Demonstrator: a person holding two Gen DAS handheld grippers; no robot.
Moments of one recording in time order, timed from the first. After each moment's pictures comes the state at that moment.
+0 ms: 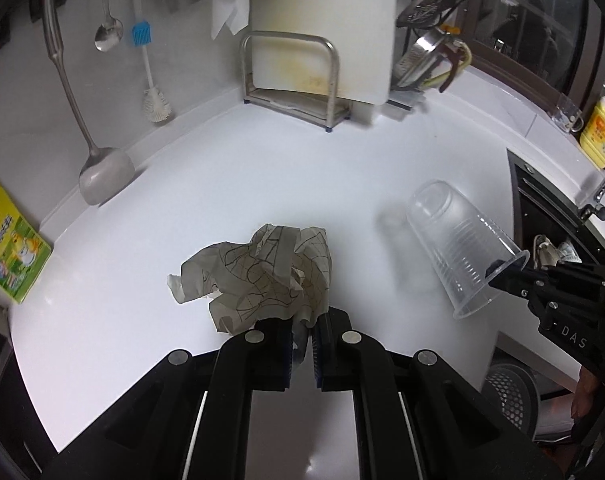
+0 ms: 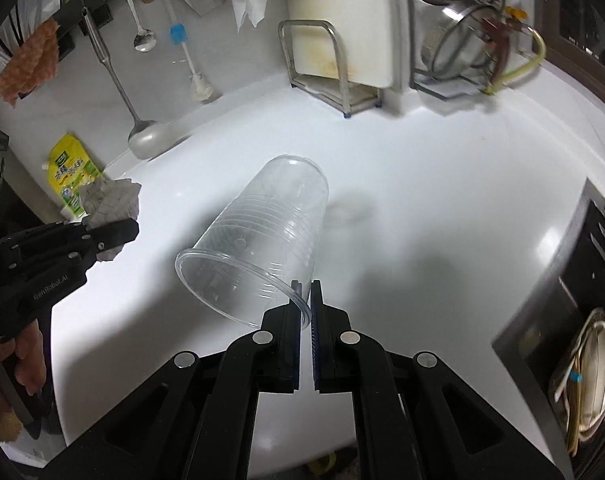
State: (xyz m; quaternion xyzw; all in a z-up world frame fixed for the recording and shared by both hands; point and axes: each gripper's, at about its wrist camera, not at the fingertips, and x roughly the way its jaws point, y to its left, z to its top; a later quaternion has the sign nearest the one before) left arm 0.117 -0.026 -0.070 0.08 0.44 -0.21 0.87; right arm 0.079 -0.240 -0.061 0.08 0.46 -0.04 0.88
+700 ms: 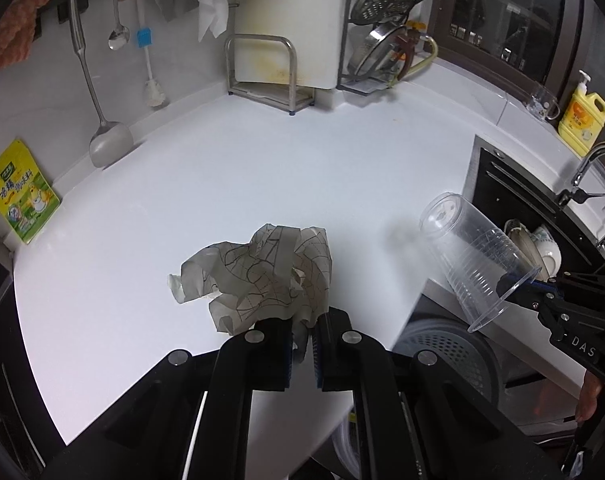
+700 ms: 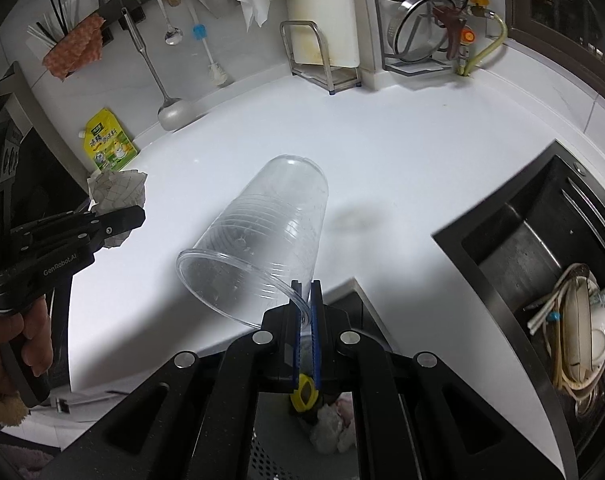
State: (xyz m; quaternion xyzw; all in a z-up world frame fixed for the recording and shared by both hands) left arm 0.002 -0.059 -0.061 0.06 0.44 -0.20 0.87; right arm -0.053 -0.262 -0.043 0.08 0.47 -0.01 0.88
